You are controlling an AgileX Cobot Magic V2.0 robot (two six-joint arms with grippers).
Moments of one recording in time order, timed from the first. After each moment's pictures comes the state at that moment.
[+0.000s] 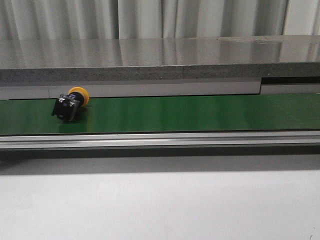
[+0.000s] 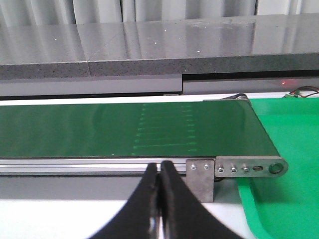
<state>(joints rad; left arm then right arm) -0.05 0.33 -0.25 -0.38 0.09 0.42 0.03 -0.01 0.03 0.13 0.13 -0.07</state>
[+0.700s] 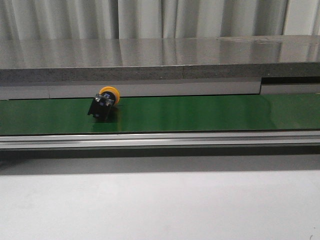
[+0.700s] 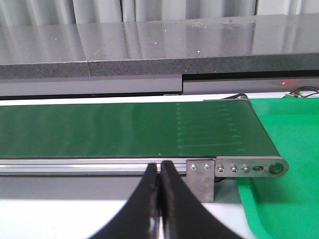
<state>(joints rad) -0.05 0.33 -0.25 -0.38 0.08 0.42 0.03 -0.01 0.03 0.13 0.13 -0.07</state>
